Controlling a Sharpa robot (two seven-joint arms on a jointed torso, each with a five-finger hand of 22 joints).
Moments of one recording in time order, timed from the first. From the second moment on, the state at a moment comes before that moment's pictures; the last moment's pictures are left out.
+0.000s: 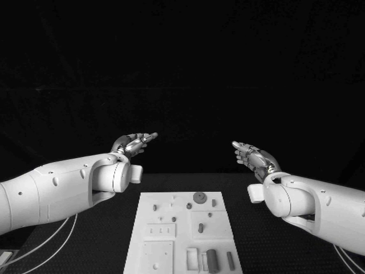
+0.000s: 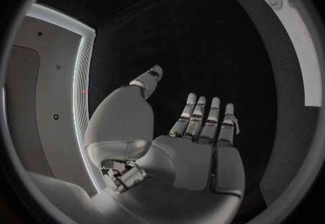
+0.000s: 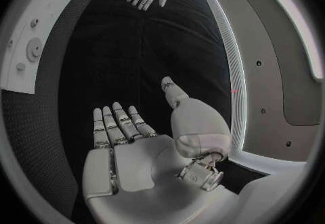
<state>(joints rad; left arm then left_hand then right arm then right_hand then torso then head) 1.38 -0.69 -0.22 1.25 0.09 -0.57 0.24 1.08 -0.20 0.43 0.02 0.05 0.40 0.12 0.37 0.47 0.53 0.12 0.06 0.07 0.31 0.20 0.30 0.40 0.01 0.21 0.21 0.05 0.72 1.20 -0.75 -0.09 1.34 0.01 -0.49 0.34 0.84 0.08 0.26 -0.18 0.04 0.18 0.13 0.24 0.31 0.41 0.23 0.07 0.06 0.16 0.25 0.32 0.26 0.01 0.08 0.20 0.13 1.00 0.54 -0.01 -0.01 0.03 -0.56</state>
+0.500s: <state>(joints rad) 1.40 -0.69 -0.24 1.22 0.12 -0.47 0.14 1.18 -0.12 0.42 -0.09 0.05 0.60 0.17 0.43 0.48 0.85 0.20 0.18 0.12 0.62 0.23 0.45 0.49 0.05 0.49 0.16 0.15 0.98 1.27 -0.72 -0.14 1.19 -0.04 -0.17 0.16 1.05 0.02 0.35 -0.28 0.04 0.47 0.16 0.42 0.45 0.76 0.23 0.18 0.11 0.47 0.26 0.51 0.37 0.07 0.33 0.19 0.24 1.29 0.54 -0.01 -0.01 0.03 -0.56</state>
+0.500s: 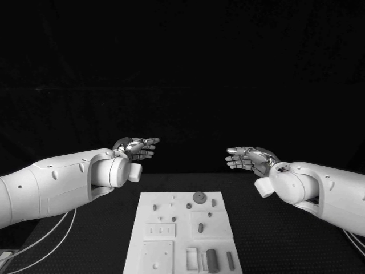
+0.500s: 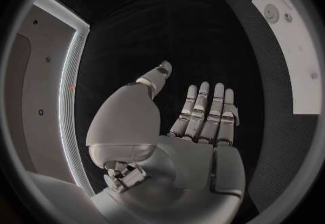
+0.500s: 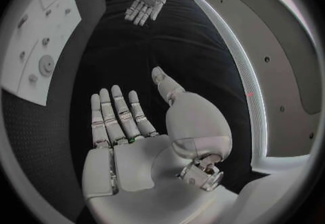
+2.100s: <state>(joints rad) 1.42 -0.94 -0.24 1.61 -0.10 -0.28 0.19 1.16 -0.12 0.48 -0.29 0.05 0.78 0.20 0.40 0.42 1.04 0.16 0.17 0.12 0.90 0.13 0.46 0.53 0.09 0.81 0.09 0.13 0.87 1.26 -0.56 -0.12 1.10 -1.37 -0.21 0.04 1.09 -0.08 0.42 -0.28 0.05 0.71 0.16 0.30 0.45 1.14 0.05 1.10 0.97 1.11 -0.06 1.42 0.96 0.26 1.04 0.04 0.85 1.31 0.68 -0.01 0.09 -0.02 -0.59</state>
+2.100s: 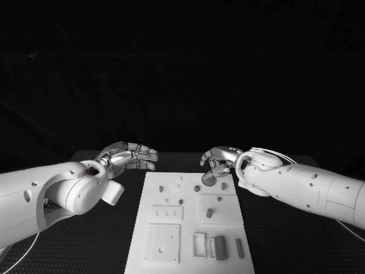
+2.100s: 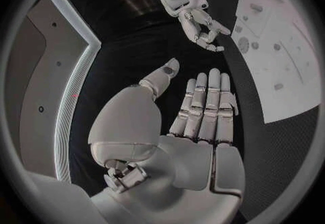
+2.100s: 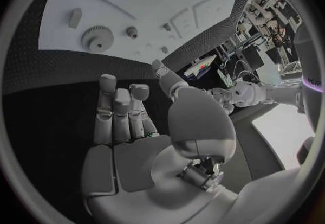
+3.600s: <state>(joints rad) 1.42 -0.94 -0.24 1.62 -0.14 -0.27 0.19 1.16 -0.12 0.48 -0.29 0.05 0.78 0.20 0.39 0.41 1.04 0.17 0.15 0.11 0.88 0.14 0.44 0.54 0.07 0.80 0.07 0.11 0.87 1.23 -0.53 -0.12 1.12 -1.59 -0.11 -0.04 1.08 -0.08 0.46 -0.29 0.05 0.80 0.15 0.31 0.45 1.18 0.04 1.16 1.02 1.16 -0.07 1.49 1.01 0.25 1.06 0.01 0.94 1.31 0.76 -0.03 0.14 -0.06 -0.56</state>
